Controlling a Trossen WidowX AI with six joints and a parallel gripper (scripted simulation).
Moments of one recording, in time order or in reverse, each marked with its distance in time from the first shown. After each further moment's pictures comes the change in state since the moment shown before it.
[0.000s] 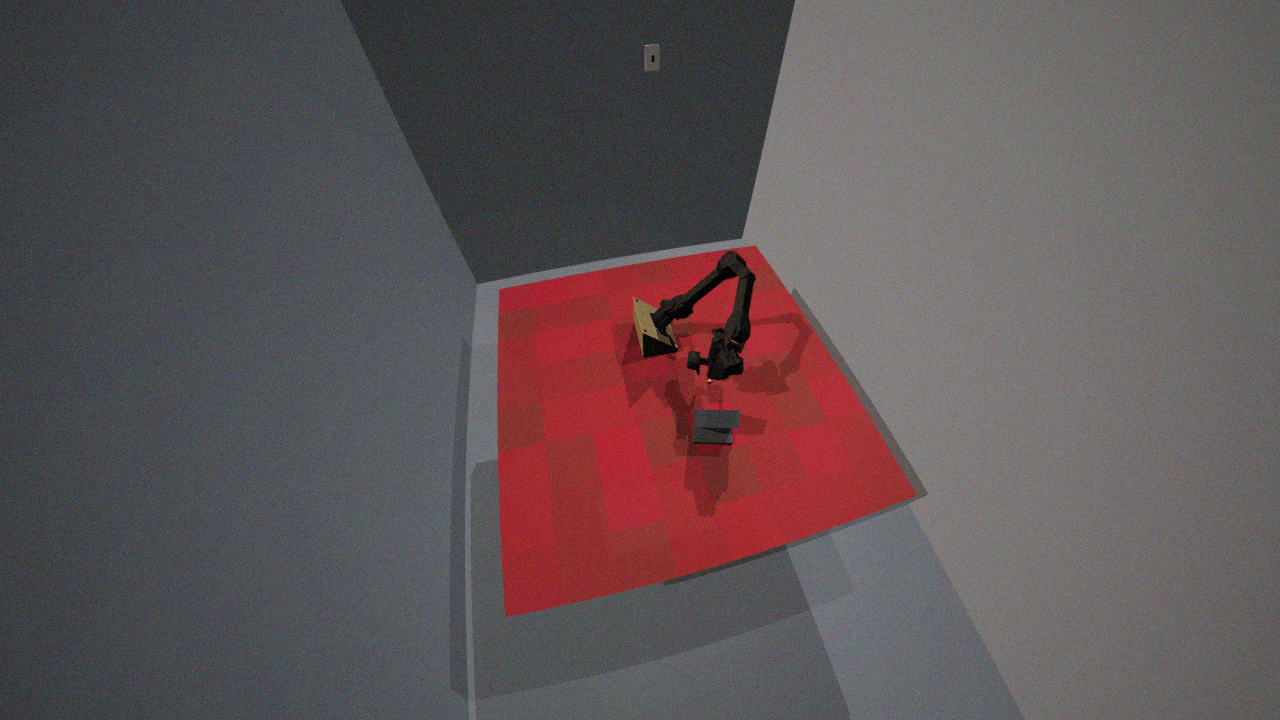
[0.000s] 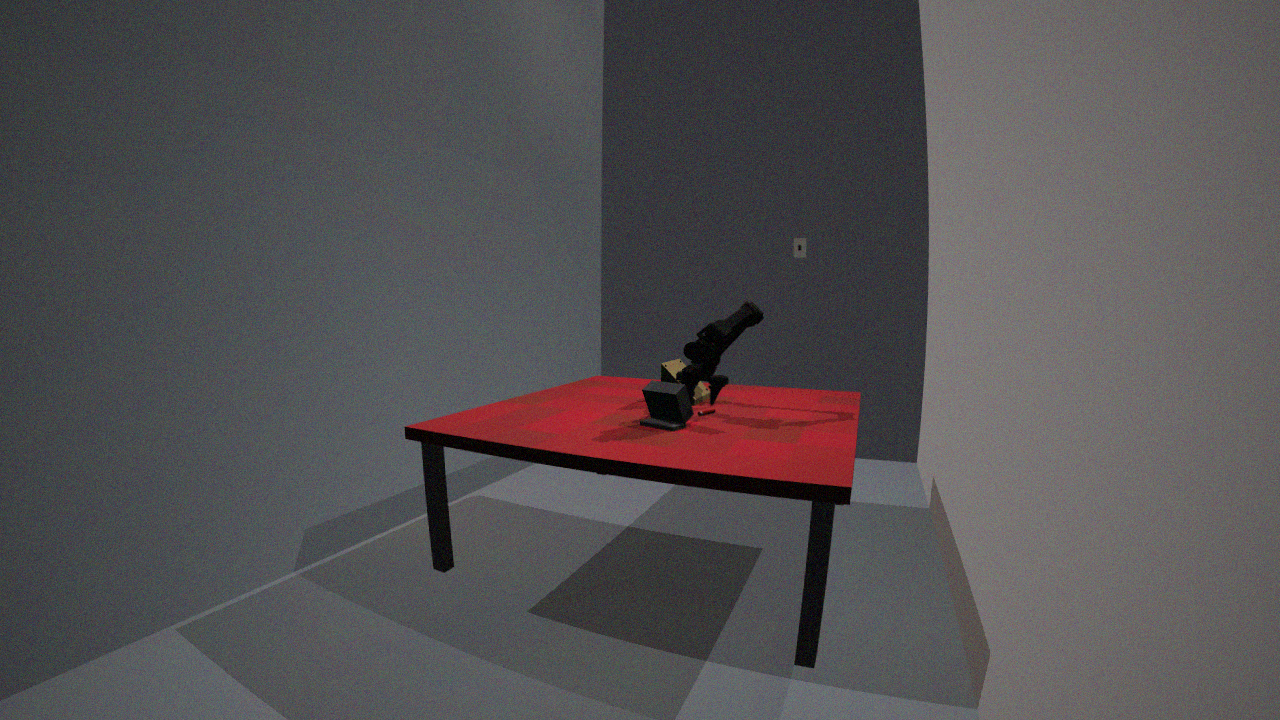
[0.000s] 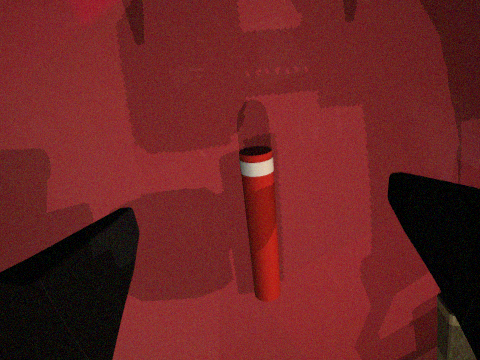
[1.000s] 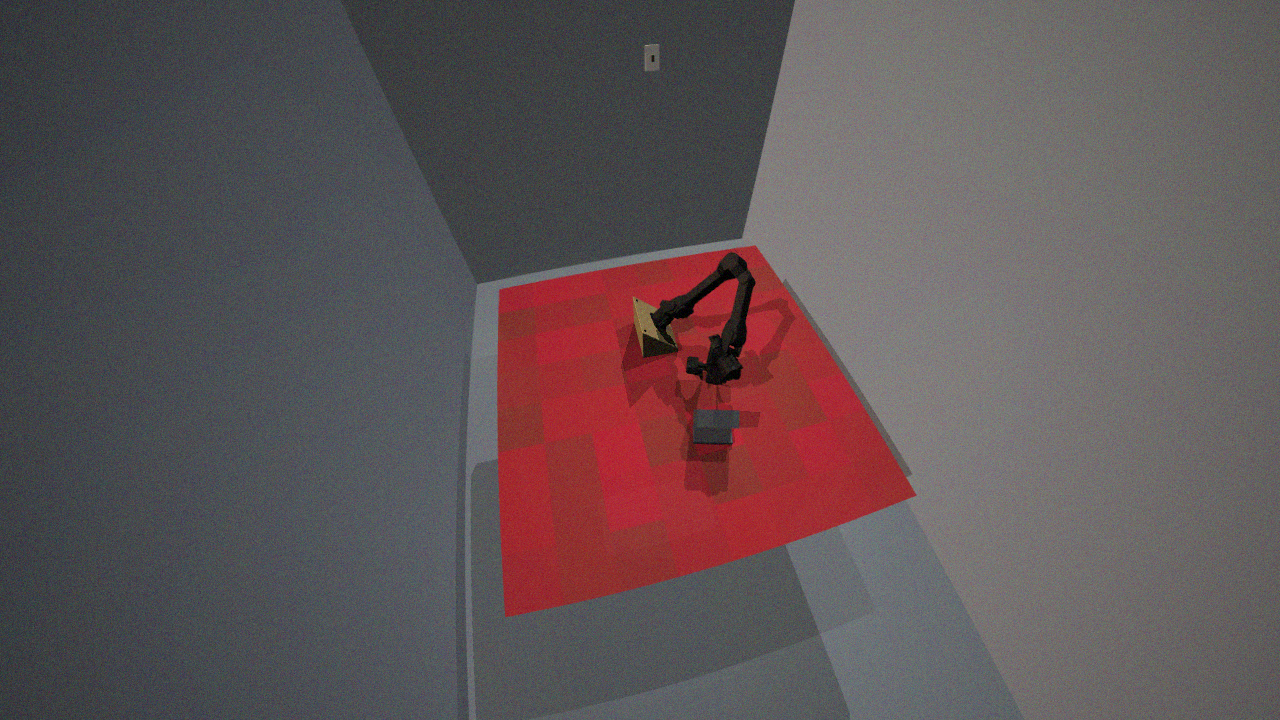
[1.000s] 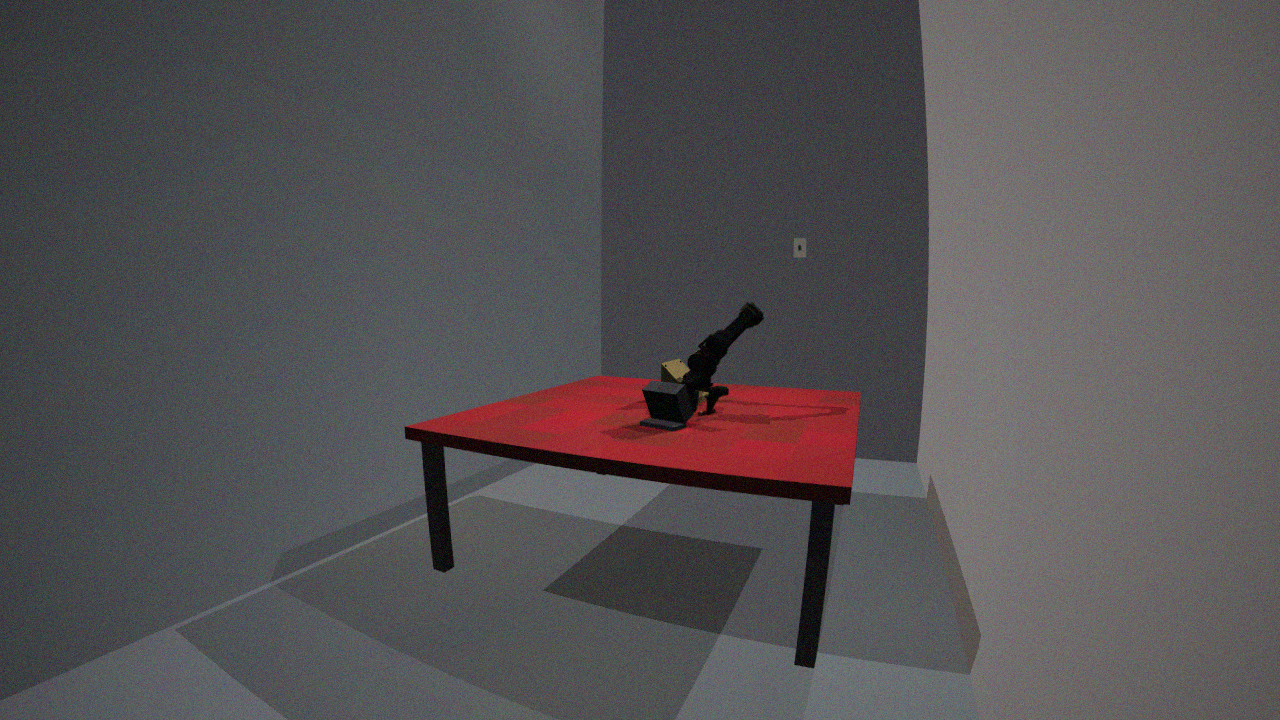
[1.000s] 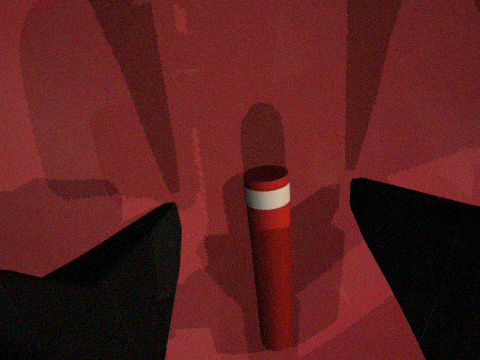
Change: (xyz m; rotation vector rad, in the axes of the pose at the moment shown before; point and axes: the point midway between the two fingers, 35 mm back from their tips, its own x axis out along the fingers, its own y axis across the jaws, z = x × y) arm 0.037 0.000 -0.004 0.001 0.003 0.006
